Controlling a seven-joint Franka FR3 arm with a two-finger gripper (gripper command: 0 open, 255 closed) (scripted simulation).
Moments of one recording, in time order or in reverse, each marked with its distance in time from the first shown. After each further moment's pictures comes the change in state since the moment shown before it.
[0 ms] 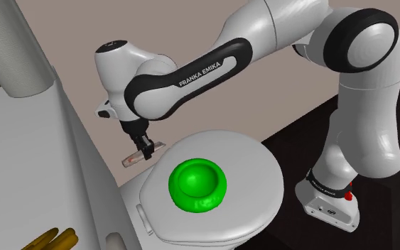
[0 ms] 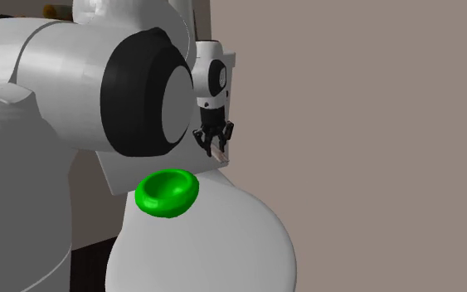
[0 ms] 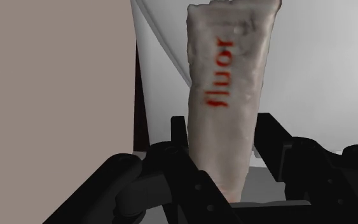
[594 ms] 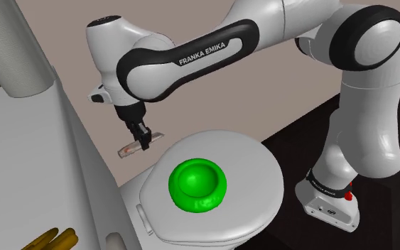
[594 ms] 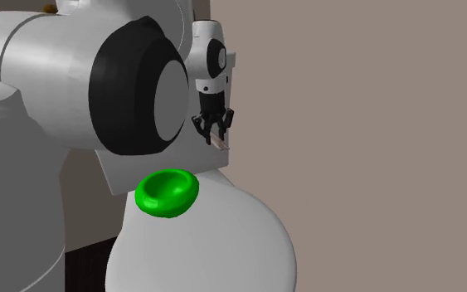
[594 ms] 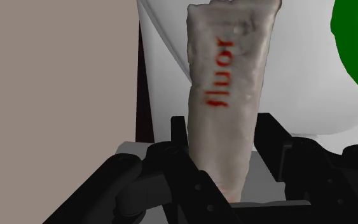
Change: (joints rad) arm 0.000 -0.027 0.004 0.080 0.011 -0.106 -0.011
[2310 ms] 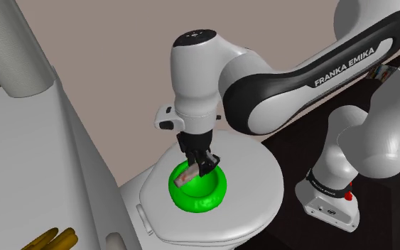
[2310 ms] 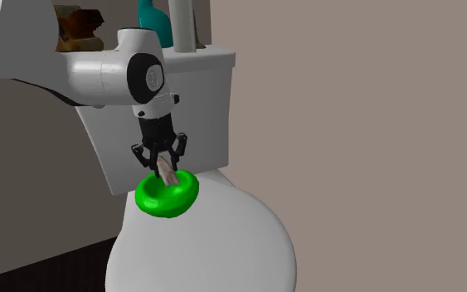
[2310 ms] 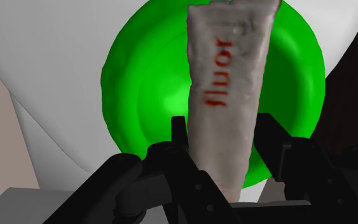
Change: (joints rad) arm 0.046 -0.554 0.073 -0.697 0.171 0.165 0.067
